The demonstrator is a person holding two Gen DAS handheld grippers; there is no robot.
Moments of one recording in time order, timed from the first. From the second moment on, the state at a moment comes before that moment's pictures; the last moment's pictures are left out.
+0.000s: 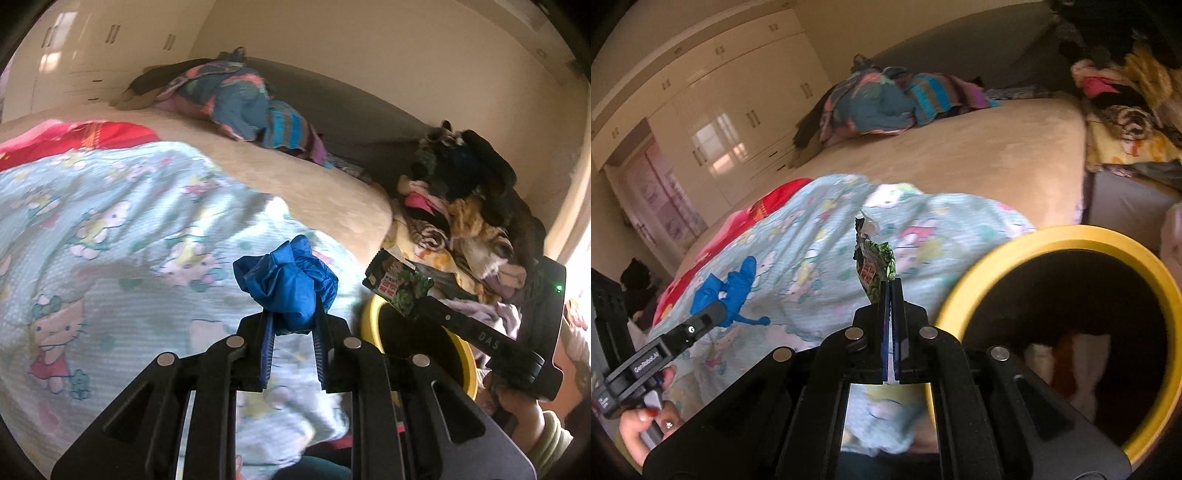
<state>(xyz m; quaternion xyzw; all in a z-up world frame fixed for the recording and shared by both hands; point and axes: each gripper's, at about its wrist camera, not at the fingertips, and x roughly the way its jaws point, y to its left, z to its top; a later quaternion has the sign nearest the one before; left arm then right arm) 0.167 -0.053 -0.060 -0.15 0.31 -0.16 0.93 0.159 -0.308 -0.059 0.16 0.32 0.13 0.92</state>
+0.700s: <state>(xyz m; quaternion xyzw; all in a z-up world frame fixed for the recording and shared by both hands) 0.155 -0.167 -0.055 -0.05 0.32 -0.25 0.91 0.120 -0.400 -0.077 0.20 0.32 0.02 0.92</state>
